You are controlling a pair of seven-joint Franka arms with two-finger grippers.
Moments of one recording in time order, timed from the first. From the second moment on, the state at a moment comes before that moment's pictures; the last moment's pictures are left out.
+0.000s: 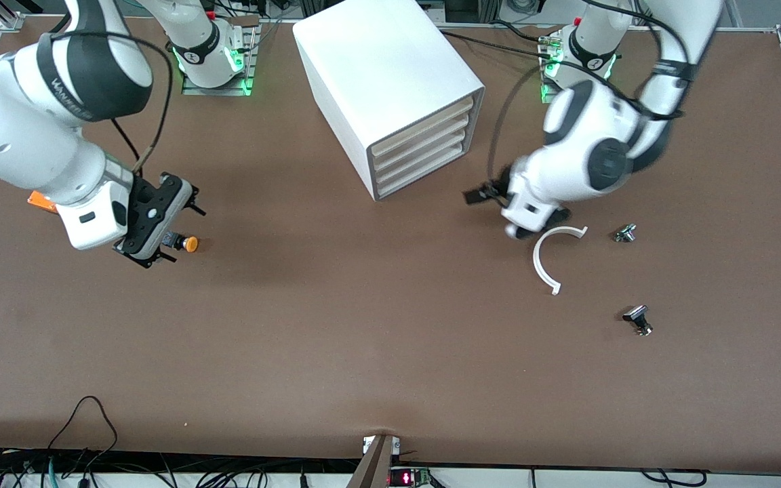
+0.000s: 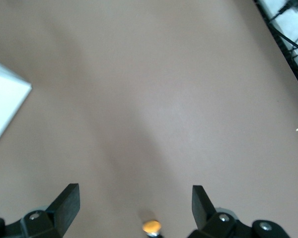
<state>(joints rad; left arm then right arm) -0.03 0.27 -0.33 -1.90 -0.30 1.98 -0.56 -0.08 0.23 0.36 -1.64 0.09 1.95 -0.78</state>
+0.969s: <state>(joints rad) 0.09 -0.14 -0.08 -1.80 0.03 1.66 0.03 -0.09 0.22 0.23 -1.69 -0.21 1.79 0.13</state>
